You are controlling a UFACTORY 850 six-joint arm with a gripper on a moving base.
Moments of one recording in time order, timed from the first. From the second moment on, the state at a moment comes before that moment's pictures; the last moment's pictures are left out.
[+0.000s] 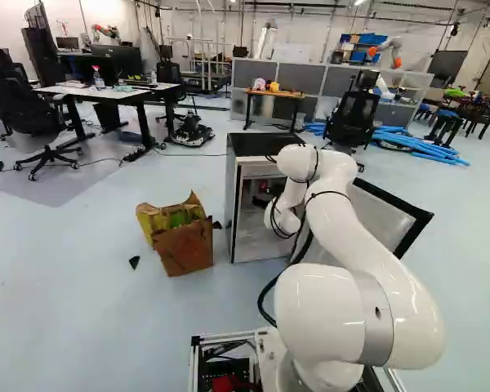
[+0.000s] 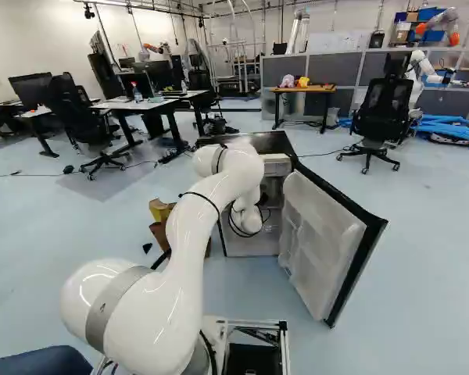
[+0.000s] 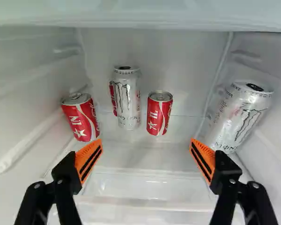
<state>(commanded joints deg) -14.9 -83.3 -89.6 -21.5 69.7 0.0</state>
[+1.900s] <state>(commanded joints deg) -14.5 -95.2 -110.8 -20.8 70.4 0.0</state>
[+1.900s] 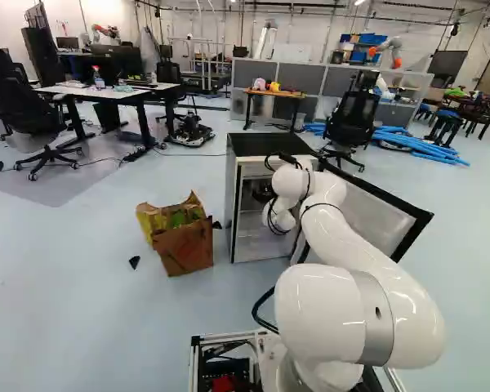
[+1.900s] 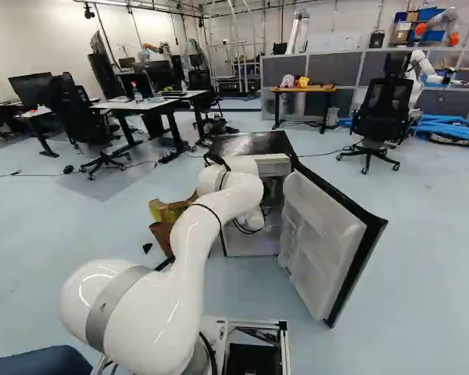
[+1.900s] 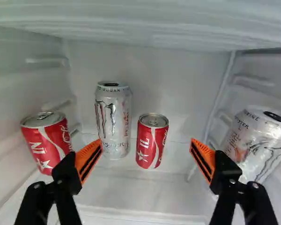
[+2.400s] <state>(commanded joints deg) -14.5 -96.1 -112.3 -20.2 70.2 0.0</state>
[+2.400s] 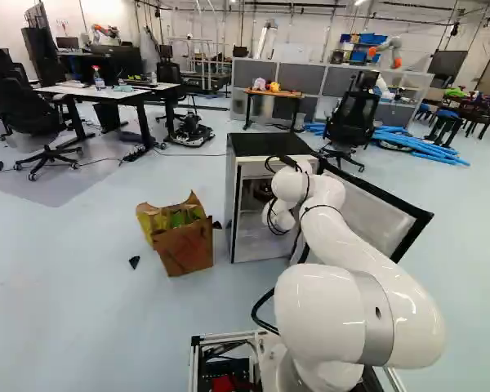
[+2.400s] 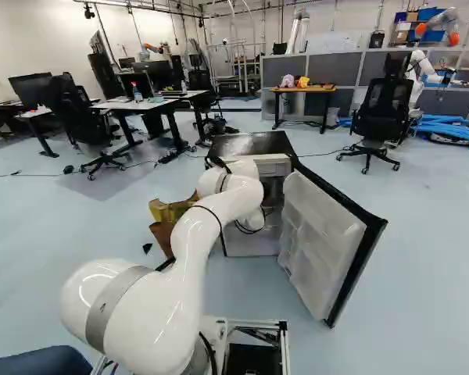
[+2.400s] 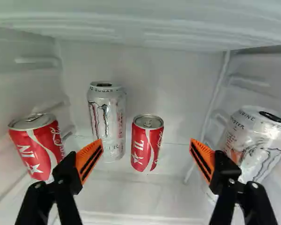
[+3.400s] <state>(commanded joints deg) -14.5 -96.1 -112.3 -20.2 70.2 0.0</state>
